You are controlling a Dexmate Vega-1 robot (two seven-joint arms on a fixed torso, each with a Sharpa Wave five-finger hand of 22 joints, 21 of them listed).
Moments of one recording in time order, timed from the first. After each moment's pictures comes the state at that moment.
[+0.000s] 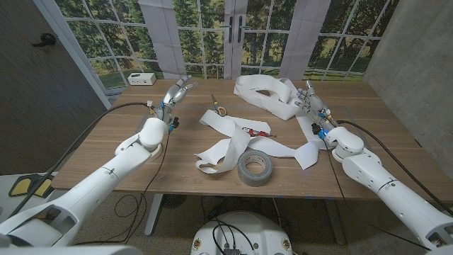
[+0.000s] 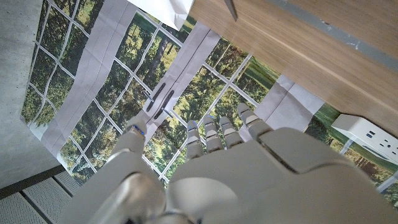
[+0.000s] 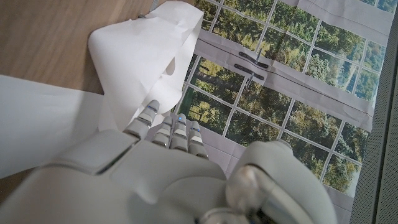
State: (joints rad) left arm 0.81 0.68 0.45 -1.50 -0.04 -0.18 0.33; left_hand 0.20 0.04 0.56 -0.16 0.17 0.16 -0.10 0.20 0.18 0.13 -0.05 0.24 0.20 0.03 -0.04 0.18 0.17 0.10 0.04 0.20 0.17; right arm -0.94 -0.63 -0.33 -1.48 0.64 0.23 -0.01; right_hand 0.33 0.09 -0.27 0.08 0.26 0.08 0.06 0.20 0.18 0.12 0.07 0.21 0.19 0.01 0.02 0.20 0.20 0.16 0.10 0.18 0.17
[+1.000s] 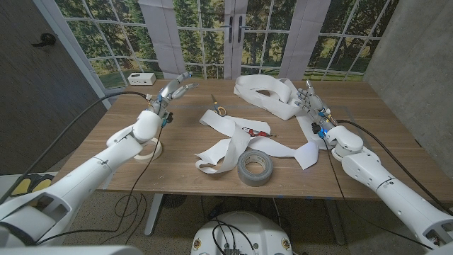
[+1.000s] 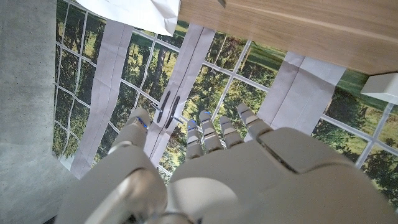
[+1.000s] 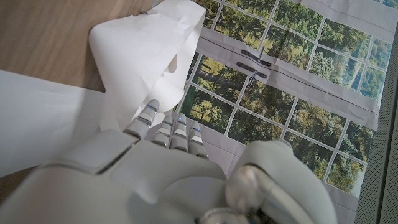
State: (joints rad) left arm 0.73 0.74 0.49 -1.44 0.10 -0.22 0.29; left_hand 0.30 0.04 0.59 -0.18 0.18 0.16 -0.10 0.20 0.18 0.20 -0.08 0.26 0.21 0.04 -0.04 0.18 0.17 0.10 0.04 0.19 0.17; right arm -0.92 -0.62 -0.33 -1.46 0.64 0.23 -0.01; right_hand 0.34 0.09 -0.27 0.07 0.25 0.08 0.05 0.20 0.18 0.13 0.07 0.21 0.20 0.02 0.00 0.20 0.20 0.16 0.11 0.19 0.17
